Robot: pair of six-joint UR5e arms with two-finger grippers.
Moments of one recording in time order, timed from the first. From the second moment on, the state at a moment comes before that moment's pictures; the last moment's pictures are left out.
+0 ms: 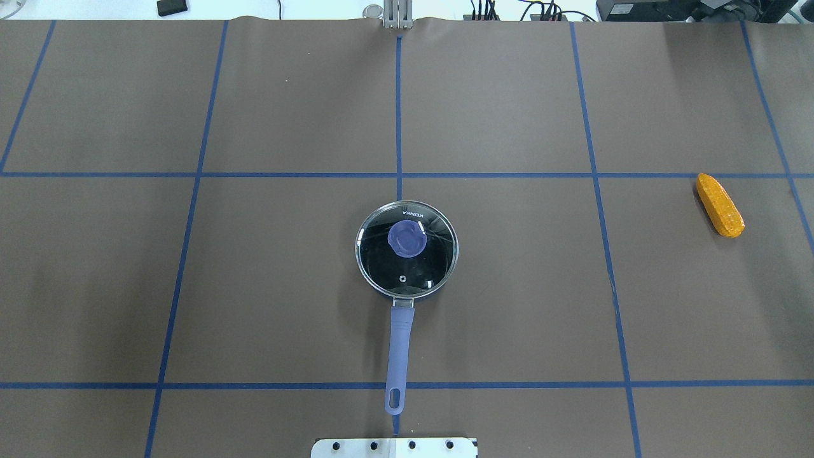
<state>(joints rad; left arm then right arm) -1.44 -1.55 -1.64 -1.74 -2.41 -0.07 1.49 -1.62 1.66 -1.55 2.34 0.15</state>
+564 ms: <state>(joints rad) -1.44 -1.55 -1.64 -1.74 -2.41 -0.07 1.49 -1.62 1.66 -1.55 2.35 0.15</state>
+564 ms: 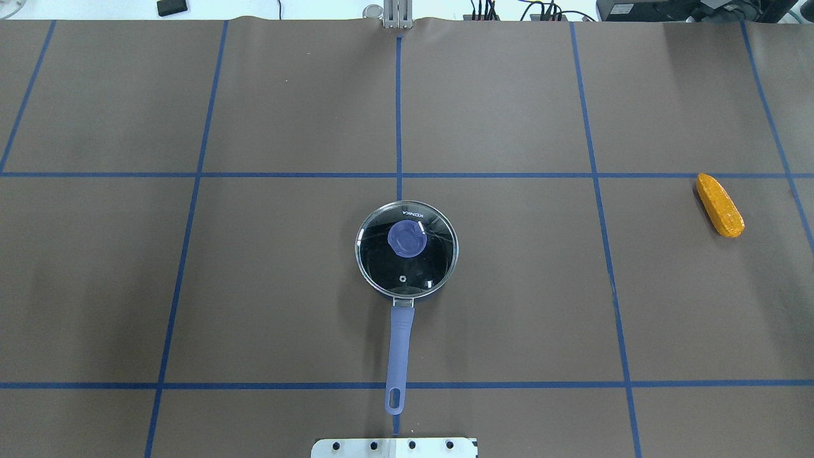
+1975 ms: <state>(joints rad) -1.31 -1.83 -1.63 -1.71 -2.40 -0.24 1.46 -1.53 1.66 -1.55 2.29 0.15</state>
